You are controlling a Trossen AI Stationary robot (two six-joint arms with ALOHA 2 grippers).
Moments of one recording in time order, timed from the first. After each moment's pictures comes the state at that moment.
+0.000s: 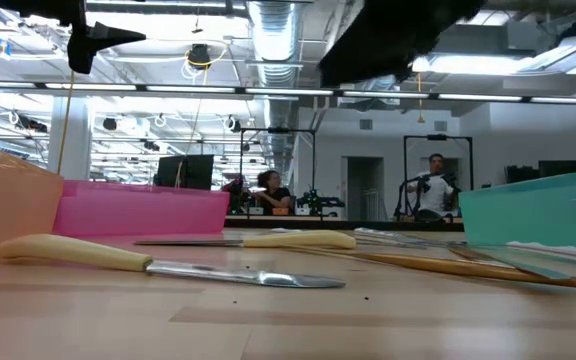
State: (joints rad) left arm 0.15 0.31 0.51 -0.17 -0.32 -0.65; right arm 0.36 1.58 0.99 -0.01 0.47 0.27
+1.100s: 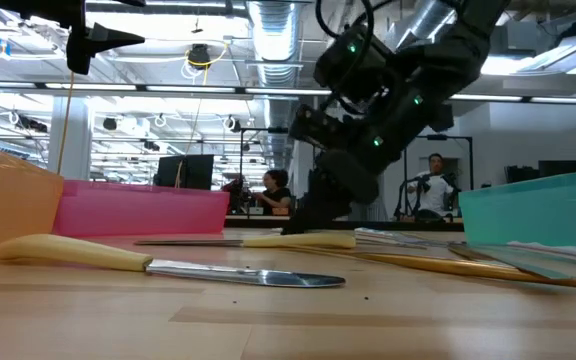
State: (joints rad) left arm 0.15 0.31 0.51 -0.17 -0.37 -0.61; right arm 0.04 1.94 0.96 0.24 0.10 0.00
